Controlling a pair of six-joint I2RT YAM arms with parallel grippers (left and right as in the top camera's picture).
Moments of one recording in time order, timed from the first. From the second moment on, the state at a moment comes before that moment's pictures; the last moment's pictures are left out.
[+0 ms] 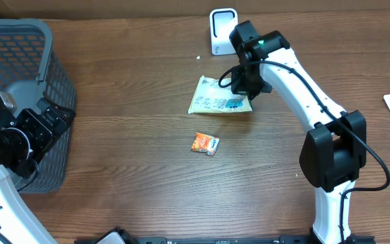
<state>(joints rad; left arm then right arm) 0.61 1.33 1.83 -1.69 0.38 -0.28 0.41 2.15 1.95 -1.23 0.05 0.46</state>
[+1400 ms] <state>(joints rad) 0.61 1.33 1.83 -1.69 0.38 -0.28 0.27 2.13 1.99 -1.56 0.40 0.53</state>
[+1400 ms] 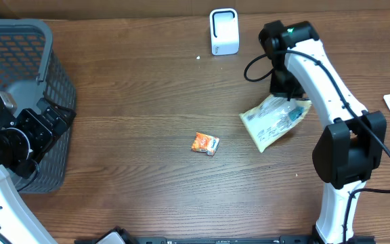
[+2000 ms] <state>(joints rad) 0.61 1.33 1.83 -1.69 0.38 -0.28 0.20 2.11 2.23 -1.64 0.50 0.55</state>
